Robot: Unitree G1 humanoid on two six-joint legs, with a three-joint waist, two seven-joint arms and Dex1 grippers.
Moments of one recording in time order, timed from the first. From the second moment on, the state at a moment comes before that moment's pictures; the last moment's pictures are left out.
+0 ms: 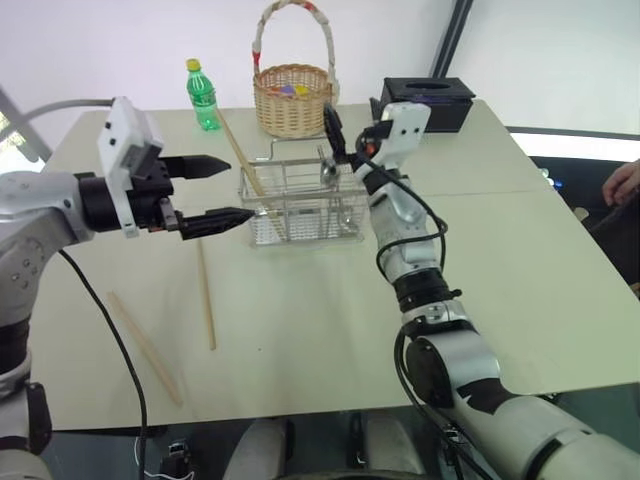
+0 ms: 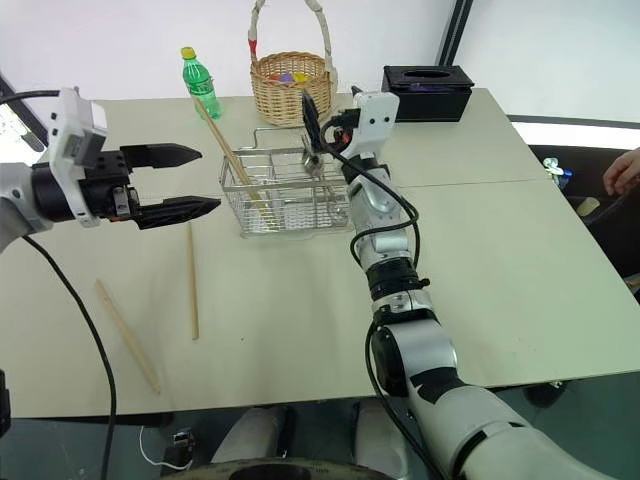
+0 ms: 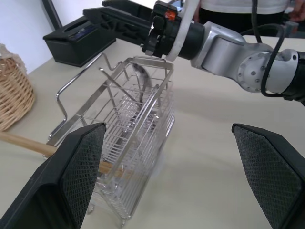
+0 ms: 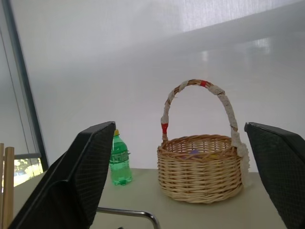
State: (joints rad) left arm -0.56 0.95 0.21 -0.31 -0.74 0.81 -0.96; right arm -0.91 0.01 -0.11 0.57 0.22 -0.21 0.23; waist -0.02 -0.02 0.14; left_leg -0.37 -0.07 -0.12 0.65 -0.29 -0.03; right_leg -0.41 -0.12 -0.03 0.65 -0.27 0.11
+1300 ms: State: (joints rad) left arm -0.49 0.30 0.89 -0.36 -0.67 1.61 0.66; right arm -0.22 -0.89 -0.22 -0.51 0.82 0.69 0.98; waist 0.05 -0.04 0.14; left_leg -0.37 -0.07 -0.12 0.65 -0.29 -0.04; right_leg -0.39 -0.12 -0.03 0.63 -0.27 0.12
